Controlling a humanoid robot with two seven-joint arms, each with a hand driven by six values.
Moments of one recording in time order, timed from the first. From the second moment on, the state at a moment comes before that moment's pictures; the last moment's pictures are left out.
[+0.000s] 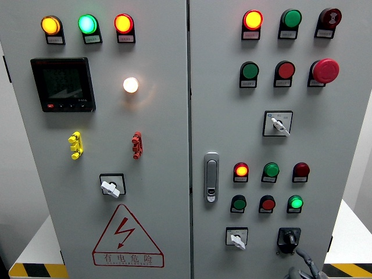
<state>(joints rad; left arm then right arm) 0.04 -0.09 0.04 -0.09 -0.07 -0.02 -0.15 0.16 0.12 1.42 1.45 -1.46 -0.07 -0.04</state>
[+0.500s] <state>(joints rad) 0.04 -0.09 0.04 -0.09 -0.07 -0.02 -0.15 0.08 0.12 1.42 1.56 -1.47 -0.07 -0.04</state>
